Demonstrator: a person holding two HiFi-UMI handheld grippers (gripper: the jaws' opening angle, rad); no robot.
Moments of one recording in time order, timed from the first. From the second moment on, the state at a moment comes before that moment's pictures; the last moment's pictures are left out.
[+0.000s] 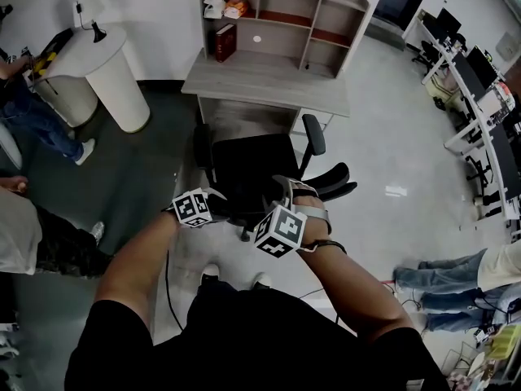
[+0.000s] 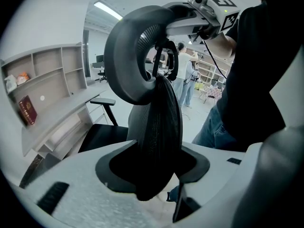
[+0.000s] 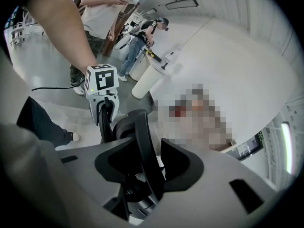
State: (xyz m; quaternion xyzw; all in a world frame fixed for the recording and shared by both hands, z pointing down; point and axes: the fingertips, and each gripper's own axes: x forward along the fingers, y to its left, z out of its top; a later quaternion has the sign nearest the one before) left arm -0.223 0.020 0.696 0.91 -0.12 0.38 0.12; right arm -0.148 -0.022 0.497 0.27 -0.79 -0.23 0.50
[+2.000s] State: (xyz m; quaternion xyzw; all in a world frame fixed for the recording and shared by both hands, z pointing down) left arm -0.276 0.005 0.701 0.93 -0.02 0.37 0.08; right arm -0.155 -0.010 0.470 0.23 -0.87 -0.15 0.42
